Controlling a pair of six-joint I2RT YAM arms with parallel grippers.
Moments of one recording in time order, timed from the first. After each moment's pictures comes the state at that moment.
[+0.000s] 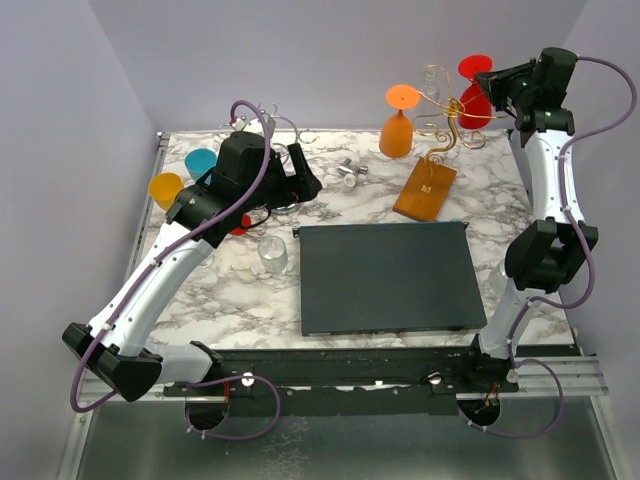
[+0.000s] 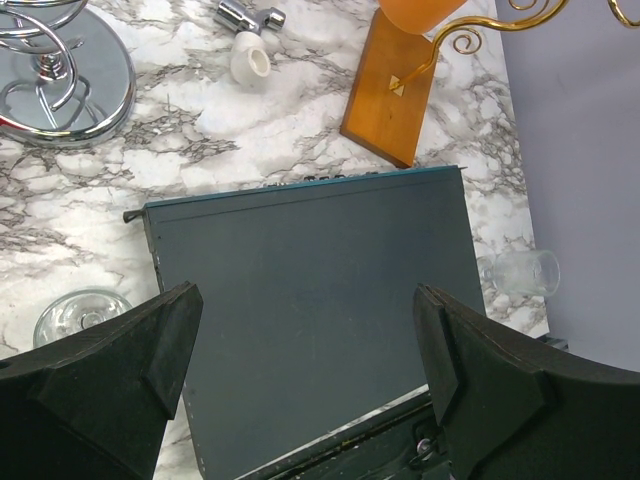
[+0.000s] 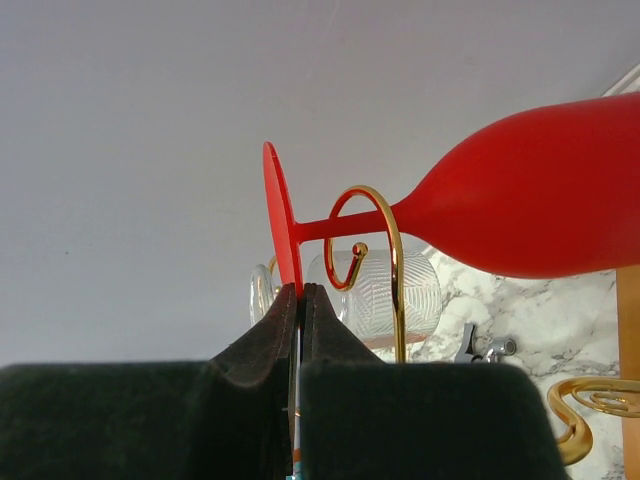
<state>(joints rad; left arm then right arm) -0.58 1.28 1.52 -0.74 -0.03 -0.63 -0.16 1.96 2.09 -0.37 -0.25 1.12</state>
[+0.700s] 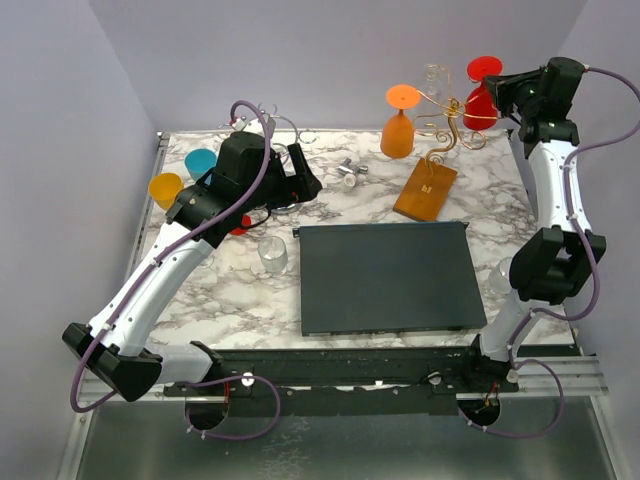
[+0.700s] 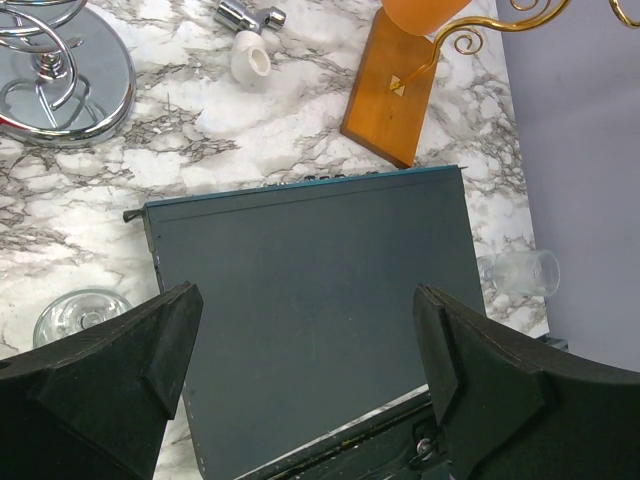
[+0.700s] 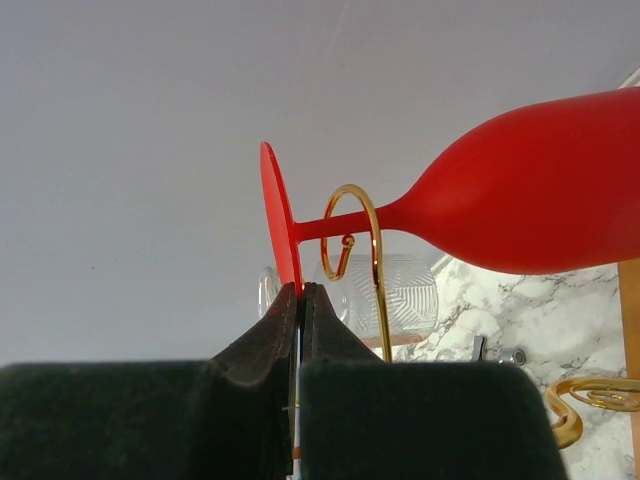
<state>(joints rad) -0.58 1.28 1.52 -0.74 -0.03 -0.64 -0.18 1.85 1.92 -0.25 -0.22 1.16</state>
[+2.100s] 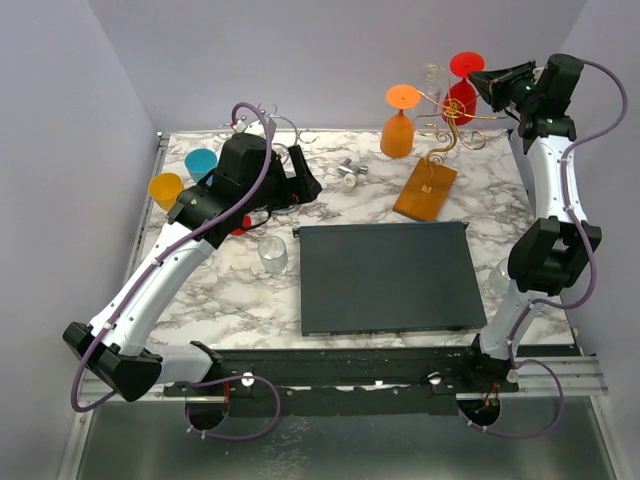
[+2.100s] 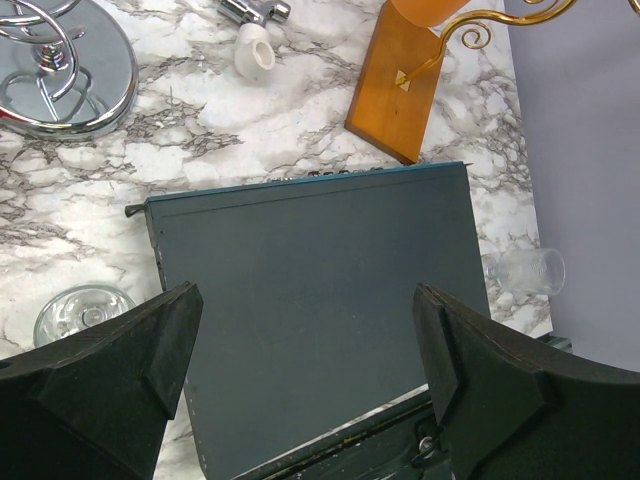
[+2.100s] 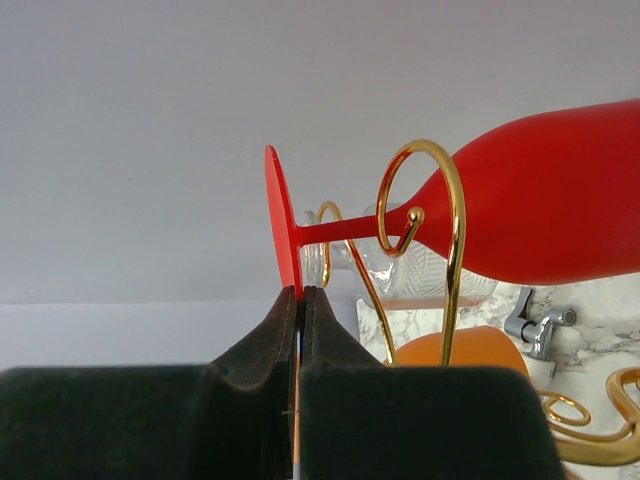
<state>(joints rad) -0.58 1.28 1.51 -0.74 -0.03 -0.64 -0.19 1.91 1.96 -0.19 -0.50 1.19</state>
